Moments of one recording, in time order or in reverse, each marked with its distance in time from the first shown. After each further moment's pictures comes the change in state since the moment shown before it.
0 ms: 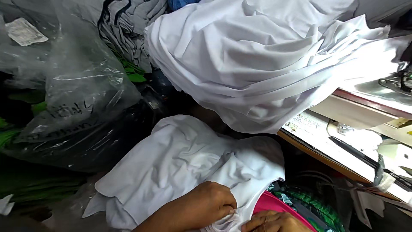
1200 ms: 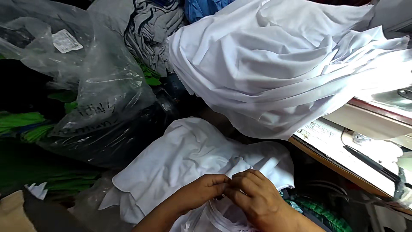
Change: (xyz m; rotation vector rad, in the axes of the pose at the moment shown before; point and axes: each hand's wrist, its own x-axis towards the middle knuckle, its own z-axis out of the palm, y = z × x) left_hand -0.023 -0.010 -0.019 -0.705 0.163 -0.530; right_hand 0.088 0.037 0.013 -0.850 0.417 -0.343
